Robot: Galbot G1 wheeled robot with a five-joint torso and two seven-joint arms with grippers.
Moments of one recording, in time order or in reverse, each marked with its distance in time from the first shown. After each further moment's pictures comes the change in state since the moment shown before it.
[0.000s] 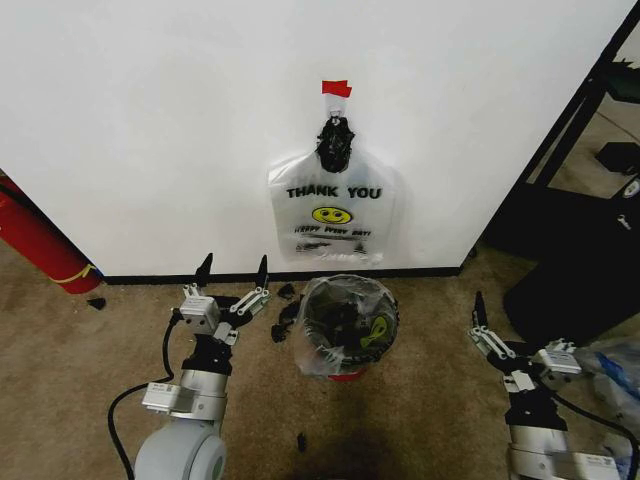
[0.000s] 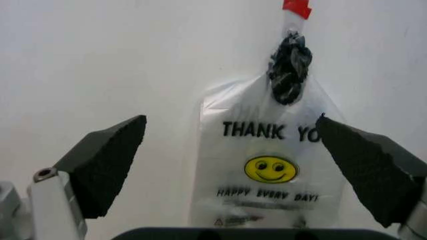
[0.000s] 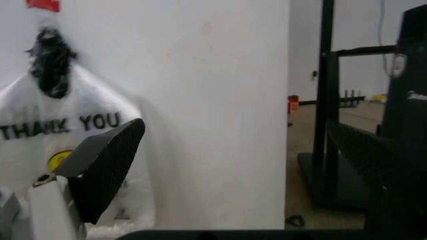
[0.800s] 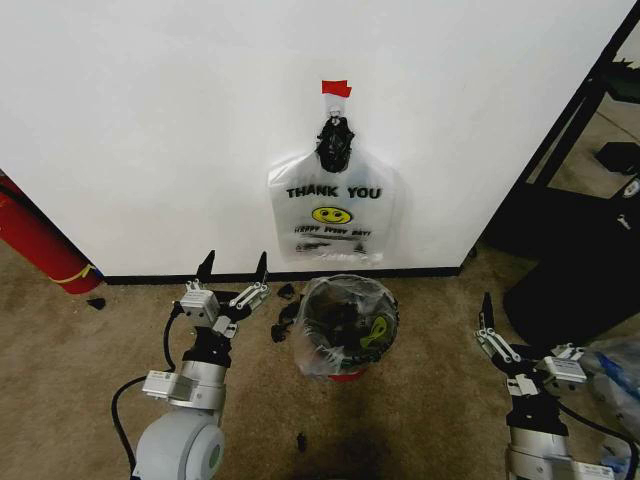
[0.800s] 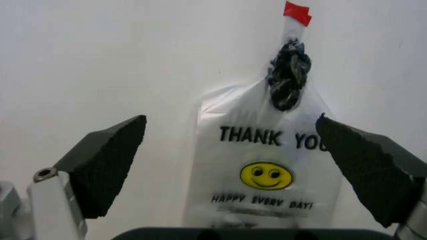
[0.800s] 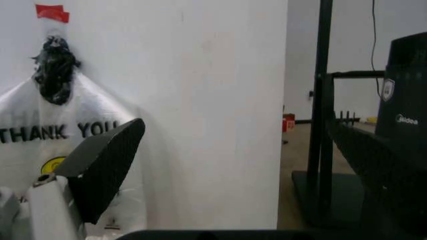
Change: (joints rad) left arm -0.043 0.062 -0.008 0.031 -0.100 -0.022 0.000; right arm -0.013 0.000 0.013 -0.026 -0.041 0.102 -0.021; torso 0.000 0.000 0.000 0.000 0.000
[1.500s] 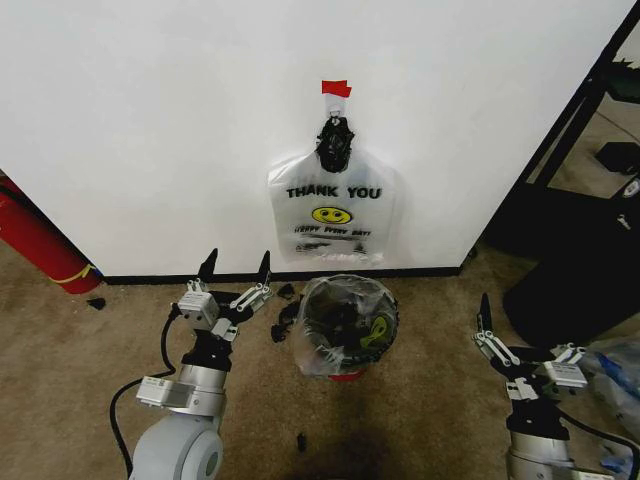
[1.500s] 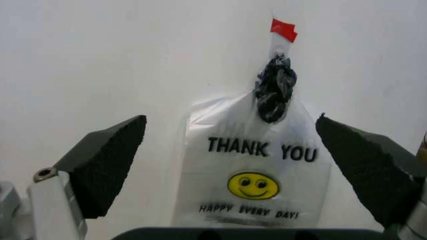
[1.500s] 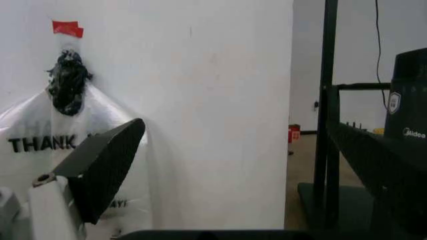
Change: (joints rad) left arm 0.018 0.001 0.013 -0.034 -0.013 -0.017 0.007; right arm -0.003 0.000 -0.005 -0.004 0.005 0.050 -0.017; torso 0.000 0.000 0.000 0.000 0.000
